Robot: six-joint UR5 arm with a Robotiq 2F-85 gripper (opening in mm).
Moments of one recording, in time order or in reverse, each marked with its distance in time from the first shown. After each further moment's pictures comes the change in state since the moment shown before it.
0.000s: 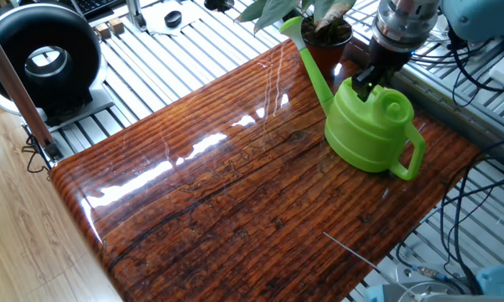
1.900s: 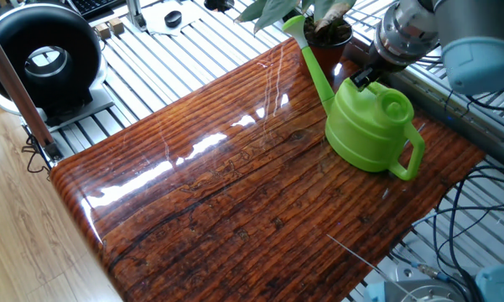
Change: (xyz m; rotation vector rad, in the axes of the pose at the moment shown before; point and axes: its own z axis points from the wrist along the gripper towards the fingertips) arm -0.029 -0.011 0.010 0.104 -0.227 0.019
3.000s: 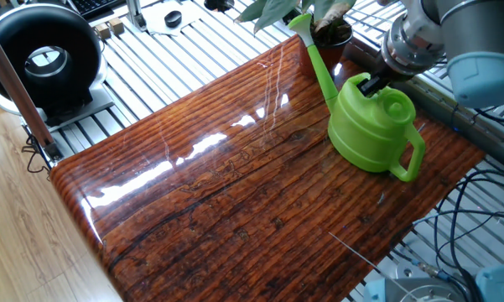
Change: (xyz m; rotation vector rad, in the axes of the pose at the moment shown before) arm 0.023 -0.005 -0.004 0.014 0.037 0.043
